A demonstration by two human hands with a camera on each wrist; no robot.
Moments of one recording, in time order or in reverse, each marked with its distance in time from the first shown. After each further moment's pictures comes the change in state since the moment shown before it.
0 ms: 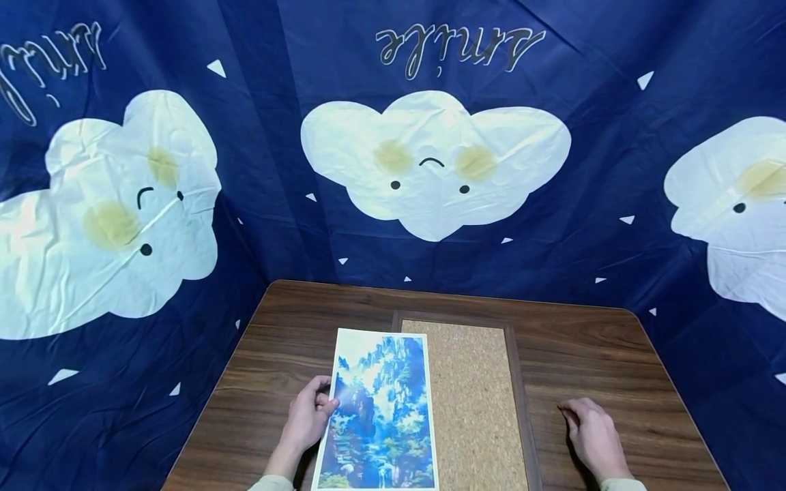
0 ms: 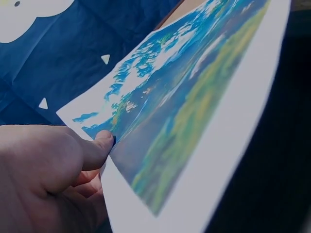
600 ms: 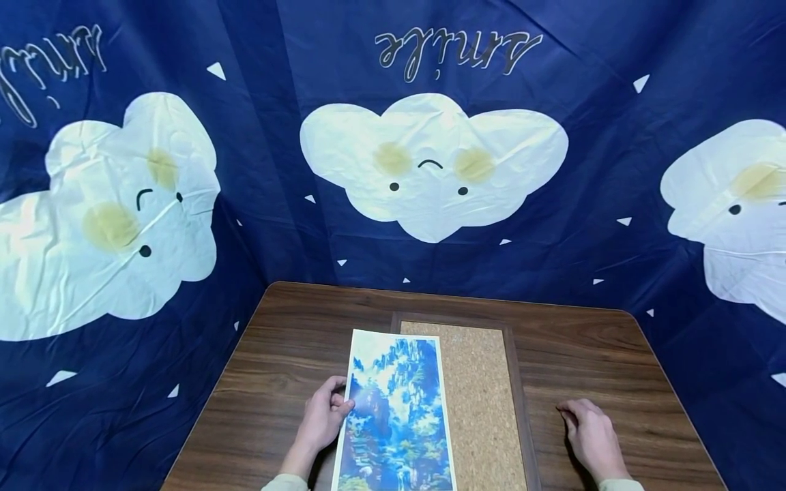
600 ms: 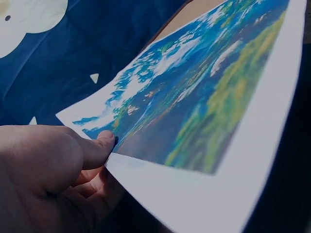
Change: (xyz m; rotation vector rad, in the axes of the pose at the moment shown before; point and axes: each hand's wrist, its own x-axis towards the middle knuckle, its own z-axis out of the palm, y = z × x) left_hand -0.002 0.013 0.022 -0.039 -0.030 0.094; right_hand 0.000 -0.001 0.000 0.003 0.001 -0.004
